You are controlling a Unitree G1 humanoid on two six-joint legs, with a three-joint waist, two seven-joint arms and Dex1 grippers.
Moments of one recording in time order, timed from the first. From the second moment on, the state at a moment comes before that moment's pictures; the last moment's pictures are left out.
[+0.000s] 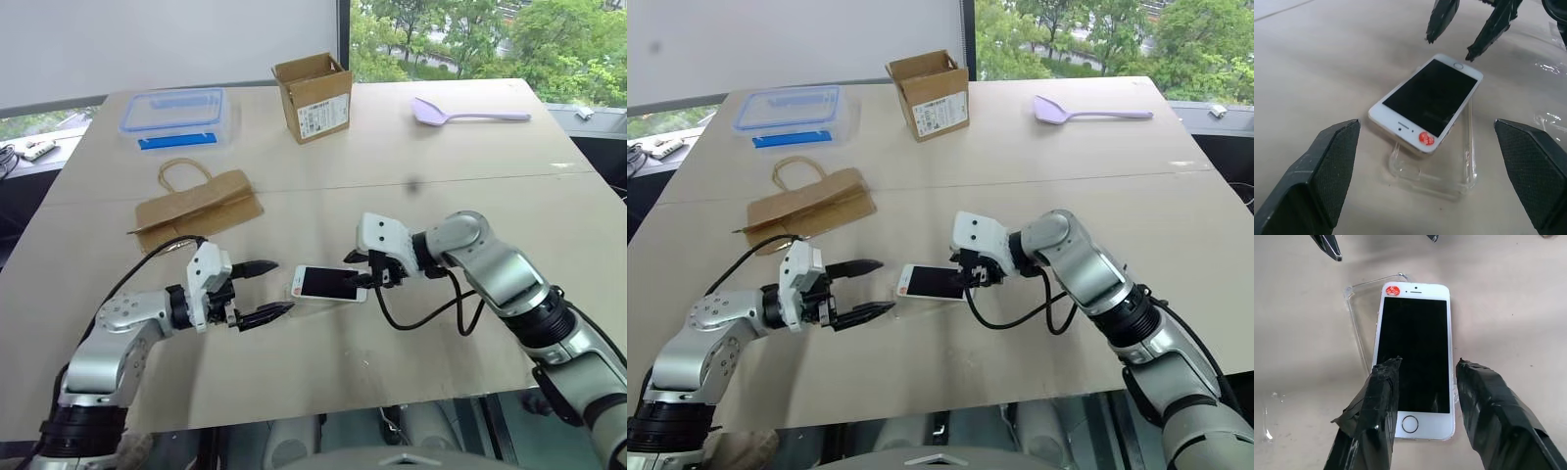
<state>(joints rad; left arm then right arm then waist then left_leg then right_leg) -0.01 0.73 0.15 -0.20 -0.51 0.35 -1.14 -0.70 -0.45 0.48 -0.21 0.09 0.74 1.10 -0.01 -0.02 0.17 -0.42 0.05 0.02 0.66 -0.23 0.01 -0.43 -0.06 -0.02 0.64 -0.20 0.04</state>
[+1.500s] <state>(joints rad) -0.03 0.66 0.07 0.06 -0.32 -0.01 -1.13 -0.68 -0.52 0.55 -0.06 0.00 0.53 1.08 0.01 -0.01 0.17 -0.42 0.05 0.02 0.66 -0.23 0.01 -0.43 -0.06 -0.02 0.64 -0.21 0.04</state>
